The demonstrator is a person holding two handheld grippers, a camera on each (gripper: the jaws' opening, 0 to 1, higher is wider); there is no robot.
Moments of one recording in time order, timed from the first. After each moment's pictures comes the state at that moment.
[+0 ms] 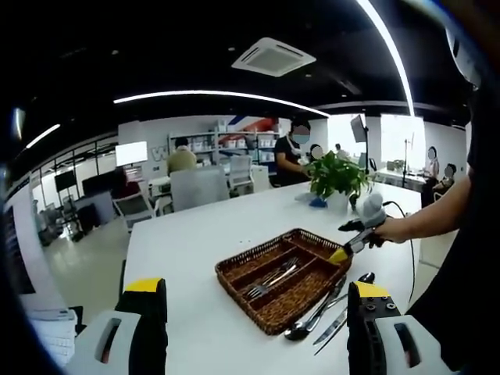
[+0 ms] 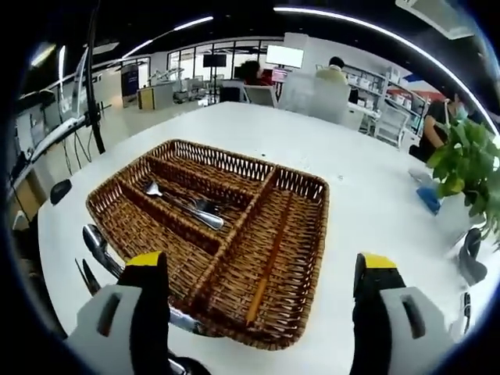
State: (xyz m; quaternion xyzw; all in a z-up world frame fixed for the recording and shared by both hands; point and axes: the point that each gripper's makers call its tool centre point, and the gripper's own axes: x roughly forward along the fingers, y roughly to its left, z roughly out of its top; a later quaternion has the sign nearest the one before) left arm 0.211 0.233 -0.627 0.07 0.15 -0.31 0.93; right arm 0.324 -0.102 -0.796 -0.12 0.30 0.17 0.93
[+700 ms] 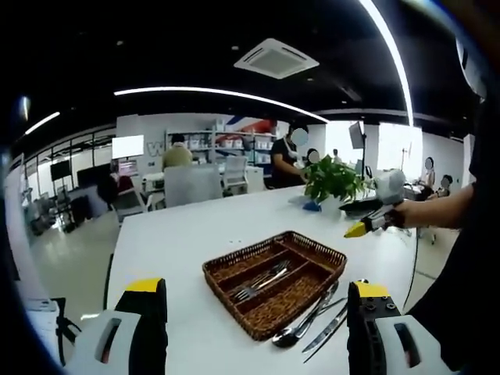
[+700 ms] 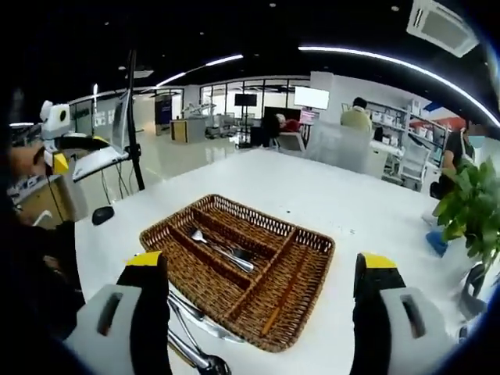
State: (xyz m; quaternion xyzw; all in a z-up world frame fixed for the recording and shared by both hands) left arm 0.219 0.214 -0.639 0.05 0.16 -0.33 0.93; right arm 0.288 -0.088 -0.685 -0.07 0.18 0.30 0.93
